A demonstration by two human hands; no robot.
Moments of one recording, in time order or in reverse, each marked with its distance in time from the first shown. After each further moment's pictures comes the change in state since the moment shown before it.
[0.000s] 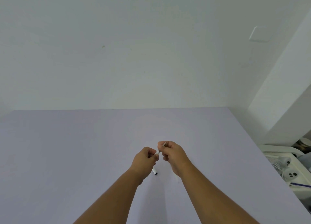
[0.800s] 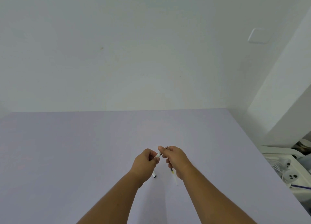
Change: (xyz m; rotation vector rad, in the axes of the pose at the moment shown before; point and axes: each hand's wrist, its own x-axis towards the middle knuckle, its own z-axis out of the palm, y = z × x) left_hand -0.001 0.008 0.003 0.060 -0.011 0.025; right_hand 0.003 -0.001 -0.009 -0.165 0.028 0.069
